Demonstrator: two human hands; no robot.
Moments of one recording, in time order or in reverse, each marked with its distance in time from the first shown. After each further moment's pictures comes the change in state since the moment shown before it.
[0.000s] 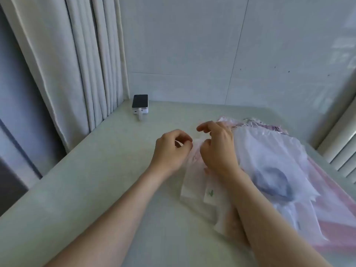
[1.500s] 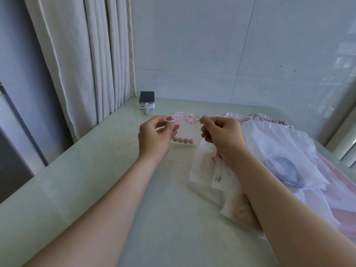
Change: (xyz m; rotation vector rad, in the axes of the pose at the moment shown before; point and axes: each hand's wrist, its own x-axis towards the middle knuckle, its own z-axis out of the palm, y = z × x) left_hand -0.012 -0.017 -0.031 -0.472 0.310 -0.098; right_hand -0.005 -0.018 -0.005 0.648 -0.067 0.378
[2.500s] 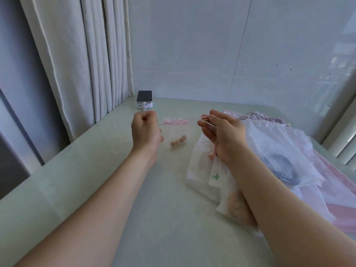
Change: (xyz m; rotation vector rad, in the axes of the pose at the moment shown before) left_hand 0.017 0.006 -0.004 -0.125 0.161 -0.157; right_hand 0.001 -0.003 0.001 0.551 0.106 0.202
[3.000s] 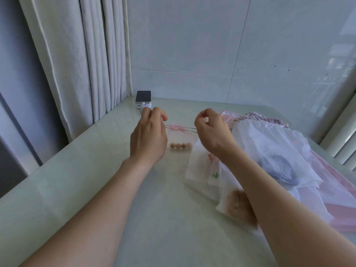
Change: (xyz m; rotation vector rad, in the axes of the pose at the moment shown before) left_hand -0.010 -0.004 -0.015 0.973 -0.116 0.719; right_hand -0.010 -0.002 0.008 -1.019 -0.198 -0.377
